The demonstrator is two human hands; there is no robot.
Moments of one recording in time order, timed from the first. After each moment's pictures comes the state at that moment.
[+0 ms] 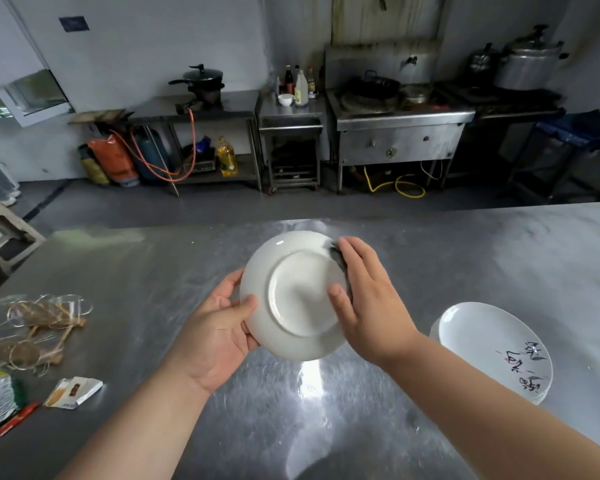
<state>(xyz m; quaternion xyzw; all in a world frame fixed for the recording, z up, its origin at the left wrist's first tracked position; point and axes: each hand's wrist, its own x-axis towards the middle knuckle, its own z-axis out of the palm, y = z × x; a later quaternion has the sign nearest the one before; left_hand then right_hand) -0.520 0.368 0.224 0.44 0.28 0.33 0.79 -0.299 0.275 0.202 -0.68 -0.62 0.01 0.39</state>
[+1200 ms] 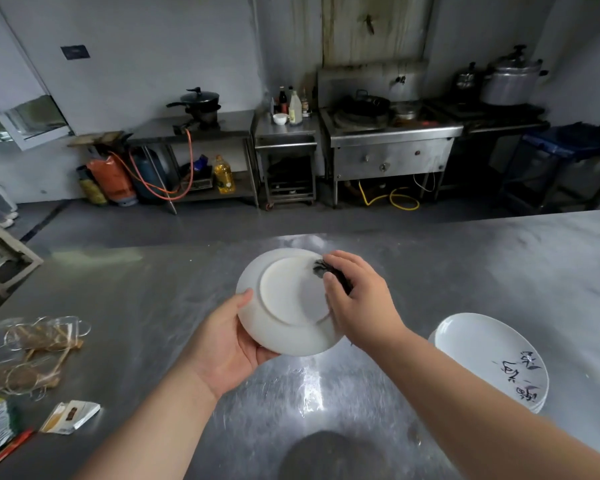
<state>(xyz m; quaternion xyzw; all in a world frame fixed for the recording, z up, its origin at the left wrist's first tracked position) -0.502 0.371 0.236 0.33 0.34 0.29 0.83 -0.301 0.295 0.220 -0.70 -0.50 0.10 0.50</state>
